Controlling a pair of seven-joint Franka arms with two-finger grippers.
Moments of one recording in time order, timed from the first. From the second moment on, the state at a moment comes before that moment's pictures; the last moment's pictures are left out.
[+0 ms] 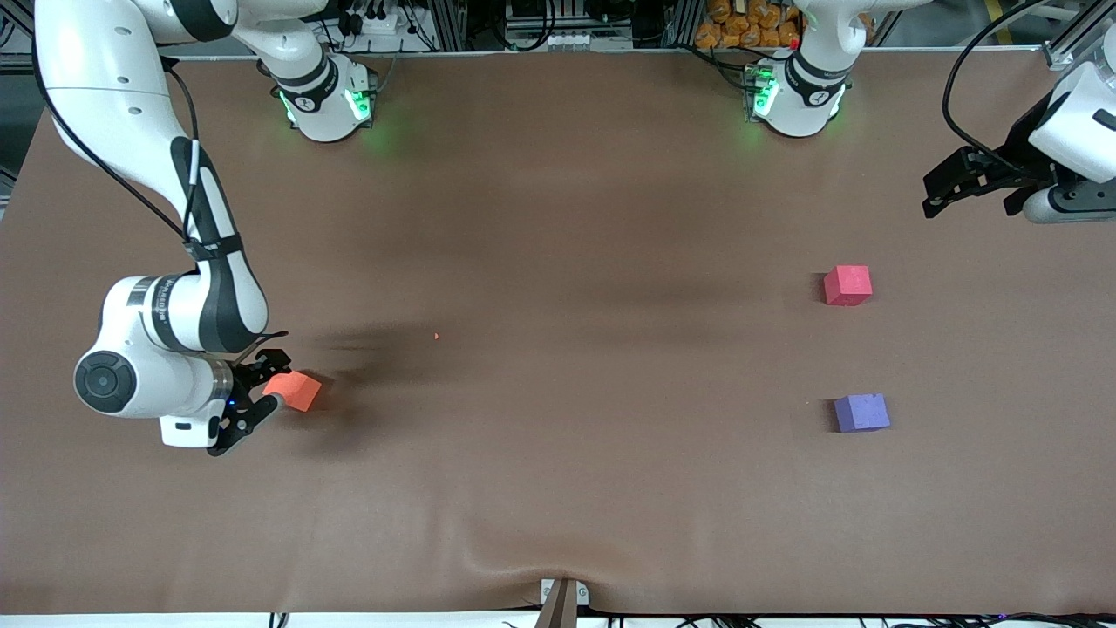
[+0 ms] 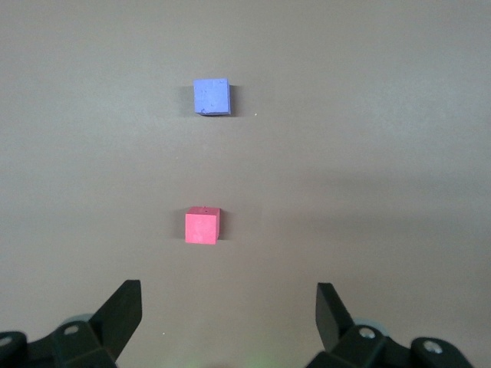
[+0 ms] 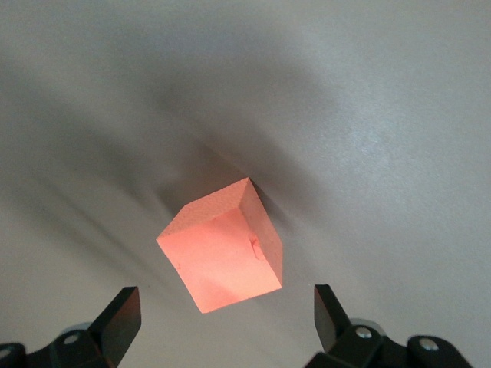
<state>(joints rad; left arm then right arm) 0.05 -0.06 -0.16 -1.59 0.00 1.54 -0.14 0.10 0.65 -0.09 -1.54 0.05 1.98 -0.74</state>
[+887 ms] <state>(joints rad) 0.05 -0.04 -0.16 -1.59 -0.01 1.53 -0.14 0.11 0.73 -0.08 -1.54 0.06 2.02 -0.89</state>
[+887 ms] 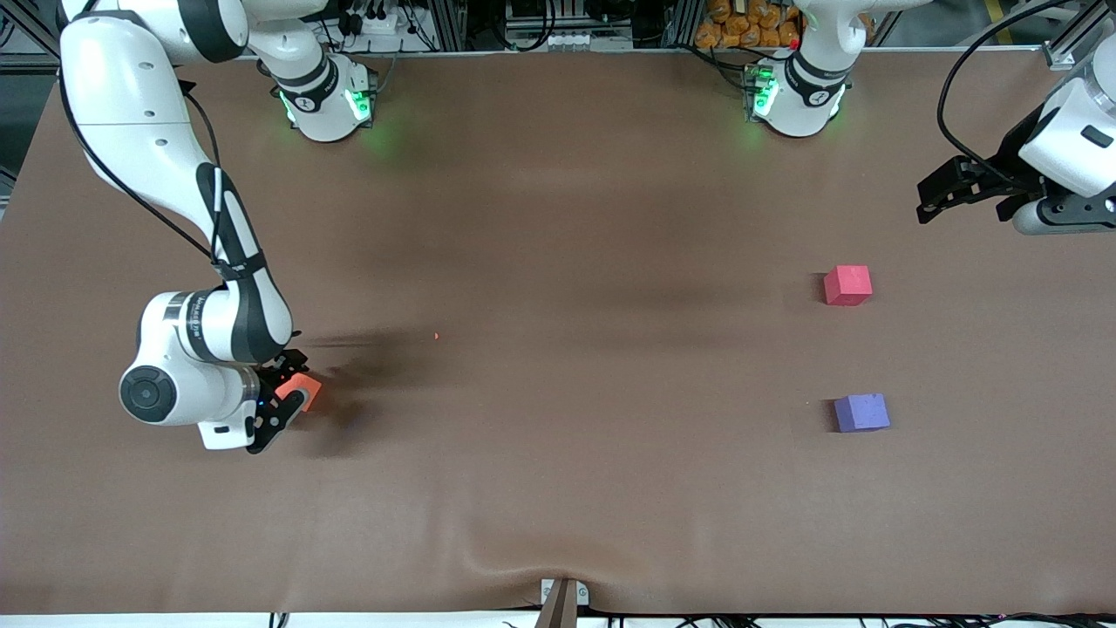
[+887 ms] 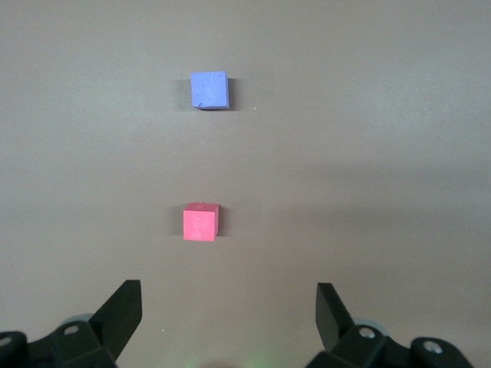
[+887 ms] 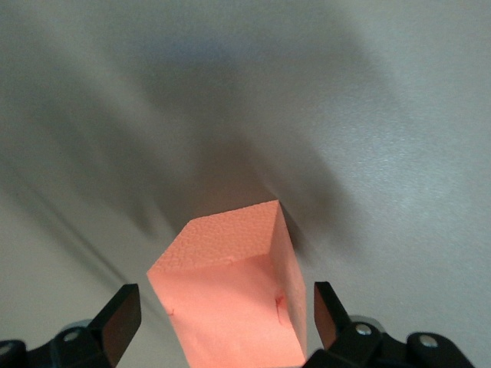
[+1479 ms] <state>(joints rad) 0.05 -0.04 -0.16 -1.58 -0.01 1.53 -0.14 0.11 0.74 -0.08 -1.54 0.06 2.09 -1.00</state>
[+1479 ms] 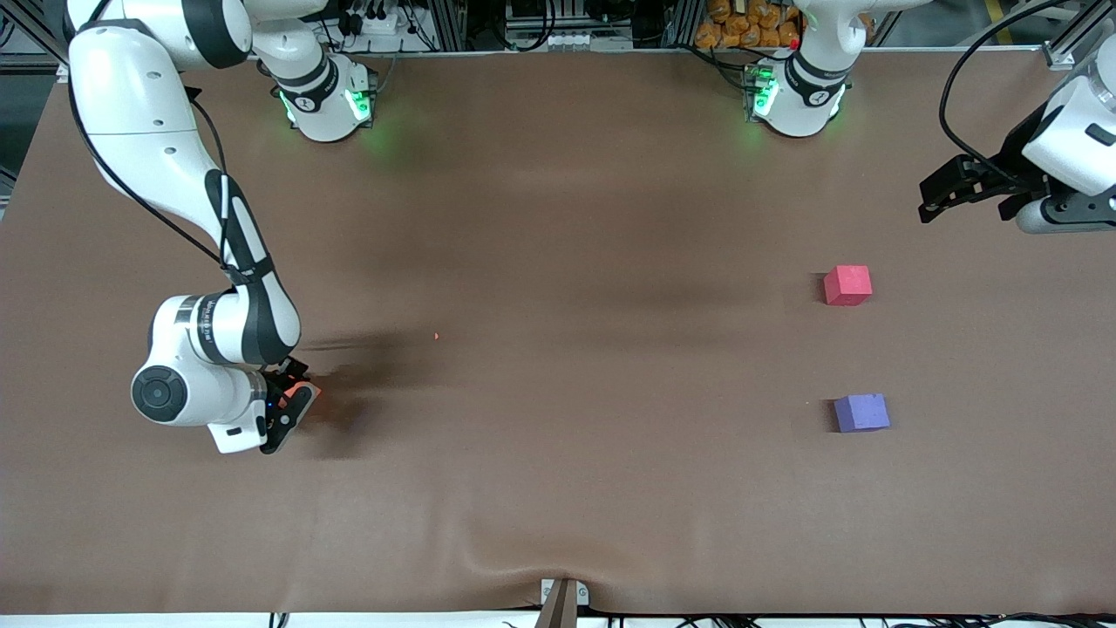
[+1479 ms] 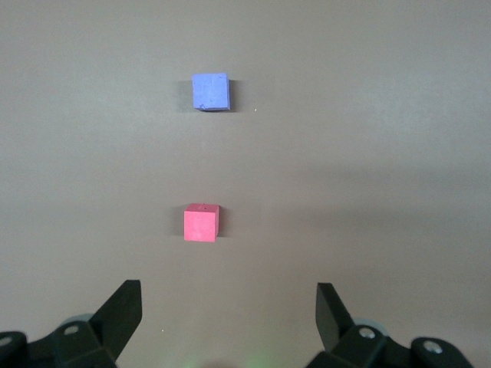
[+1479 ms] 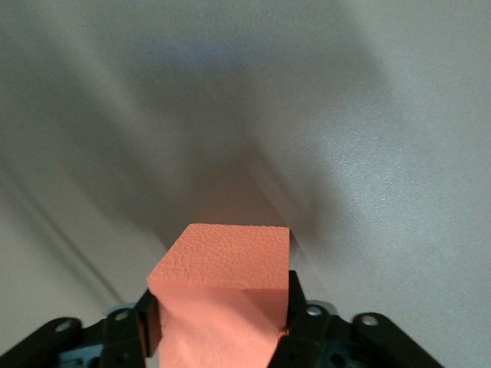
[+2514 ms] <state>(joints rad) 0.06 -0.06 -0.15 -1.57 -0.01 1.51 -0.14 0.51 0.66 -0.08 -1.50 0.36 2.11 -0.05</state>
